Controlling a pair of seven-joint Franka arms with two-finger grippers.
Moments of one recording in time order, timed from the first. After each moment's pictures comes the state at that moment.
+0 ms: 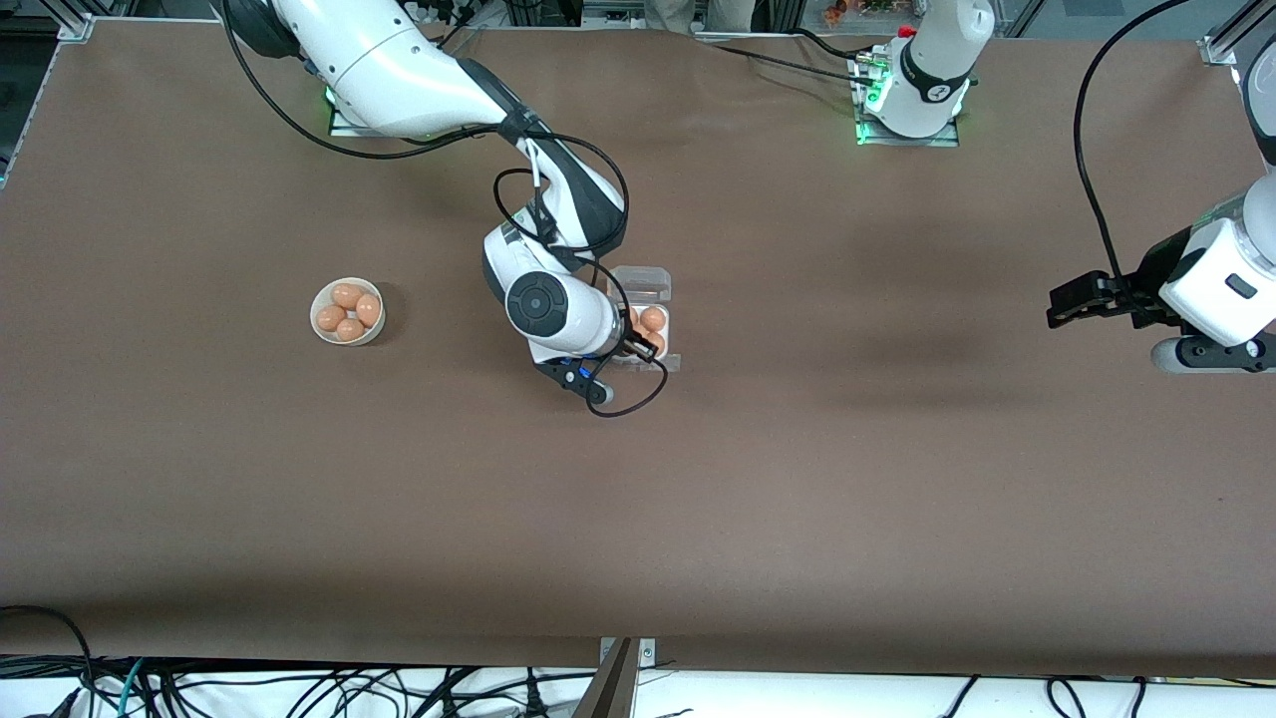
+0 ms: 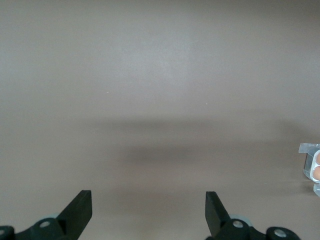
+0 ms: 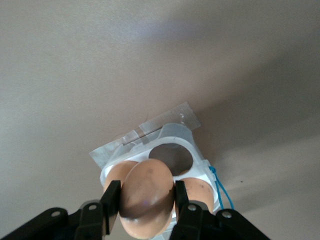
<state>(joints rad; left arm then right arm) -0.04 0.23 0.01 -1.39 -0.02 1.55 -0.07 0.53 0.82 0.20 -1.38 0.23 2.17 1.08</state>
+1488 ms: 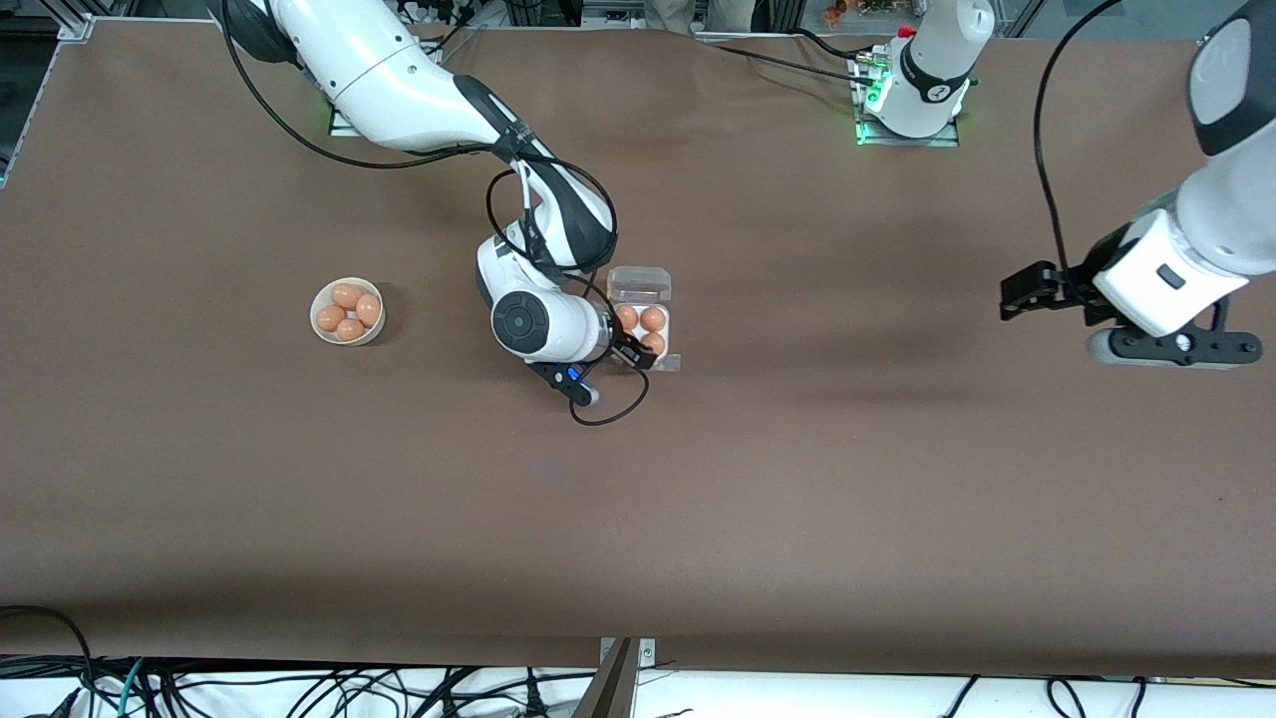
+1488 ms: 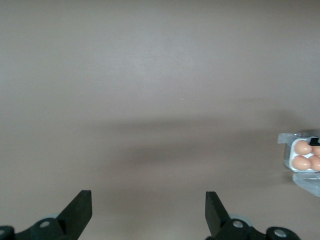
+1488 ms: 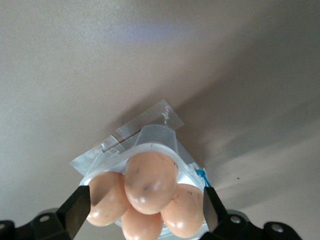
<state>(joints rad) -0.04 0.23 -0.10 -1.39 -0.02 1.55 -0.14 0.51 0.83 0.18 -1.42 0.34 2.18 1.08</state>
